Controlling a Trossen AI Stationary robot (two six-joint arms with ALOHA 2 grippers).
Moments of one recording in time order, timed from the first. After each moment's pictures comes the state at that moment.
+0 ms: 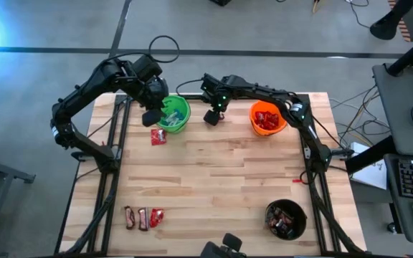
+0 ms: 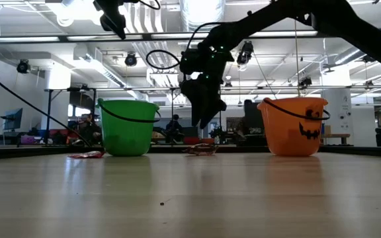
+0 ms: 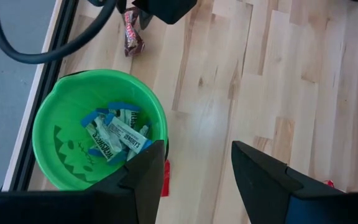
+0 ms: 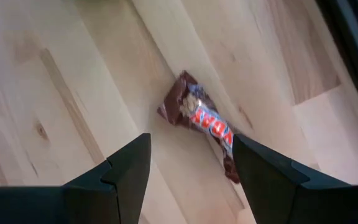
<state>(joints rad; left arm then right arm) 0.54 1.47 1.82 -1.48 0.22 0.28 -0.51 2.26 2.05 -1.04 -0.16 -0.02</state>
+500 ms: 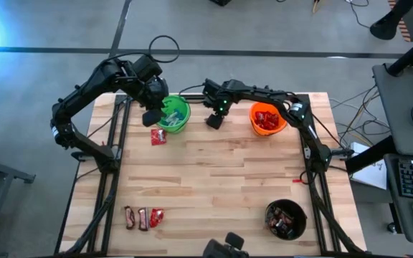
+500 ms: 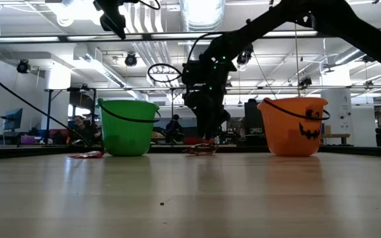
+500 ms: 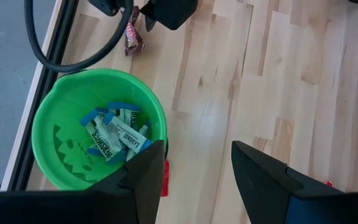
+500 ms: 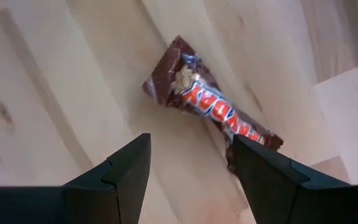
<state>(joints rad) 0.54 1.47 1.82 -1.48 0.22 0.27 -0.52 2.26 1.93 -0.98 -0.16 -0.05</state>
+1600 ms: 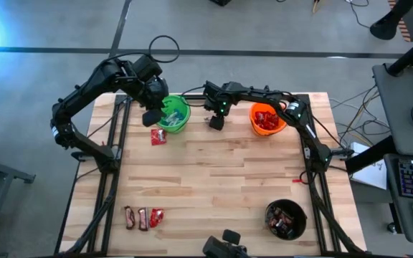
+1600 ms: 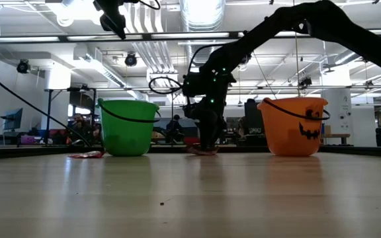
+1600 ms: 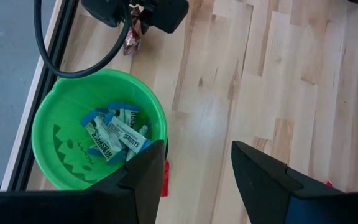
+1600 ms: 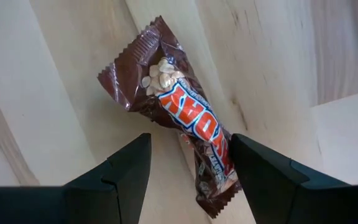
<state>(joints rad) 0.54 1.47 1.82 -1.48 0.22 0.27 -0.54 2.32 1.90 -0.92 -0.13 -0.20</state>
